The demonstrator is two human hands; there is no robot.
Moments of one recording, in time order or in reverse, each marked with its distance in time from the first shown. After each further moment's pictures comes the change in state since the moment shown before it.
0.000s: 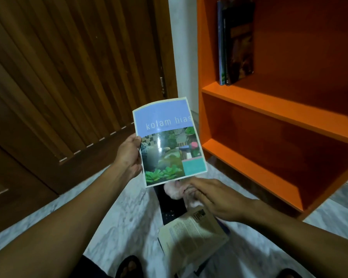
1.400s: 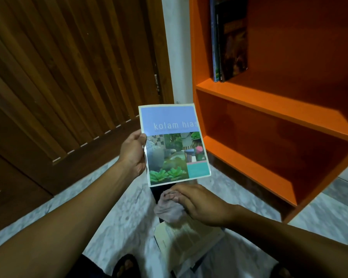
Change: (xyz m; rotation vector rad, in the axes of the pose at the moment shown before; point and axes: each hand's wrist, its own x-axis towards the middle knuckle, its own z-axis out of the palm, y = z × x) left_hand -0.003 -0.010 0.021 0.023 -0.048 0.045; right_hand 0.009 0.003 0.034 0.063 -0.009 0.018
